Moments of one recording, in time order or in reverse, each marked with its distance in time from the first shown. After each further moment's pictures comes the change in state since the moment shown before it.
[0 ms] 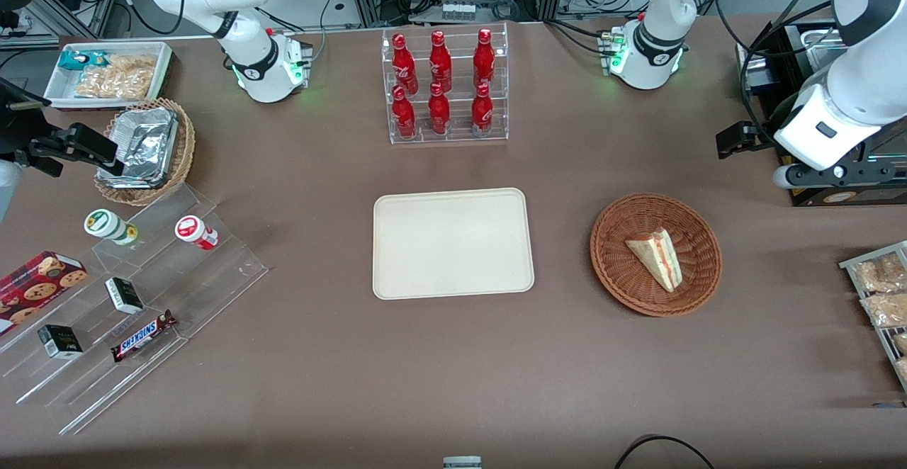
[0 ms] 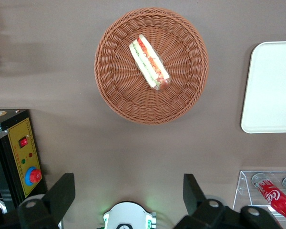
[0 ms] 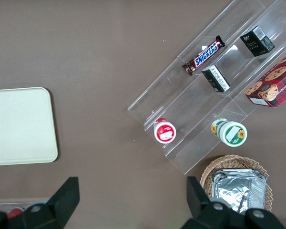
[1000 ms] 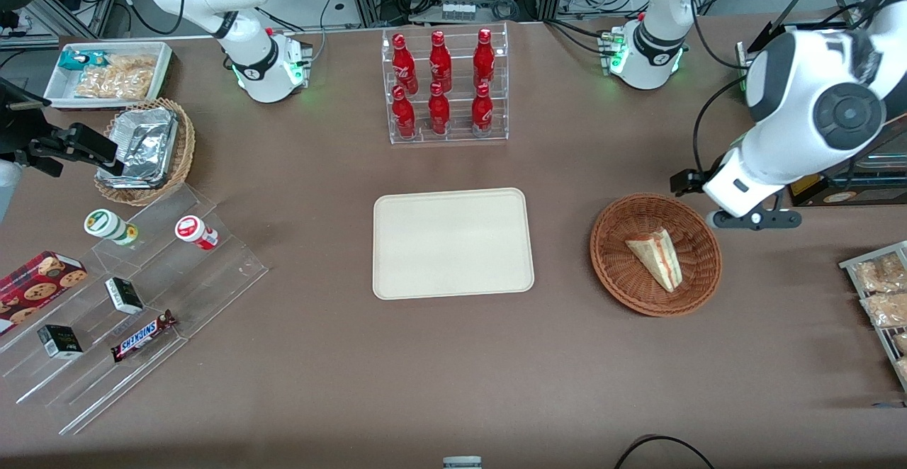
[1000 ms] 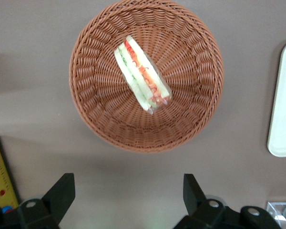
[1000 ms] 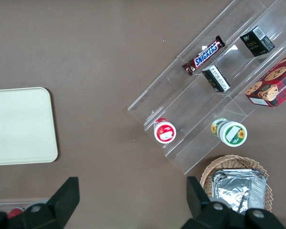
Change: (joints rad) arm -0.008 0.048 -0.033 -0.326 0.026 0.389 -0.003
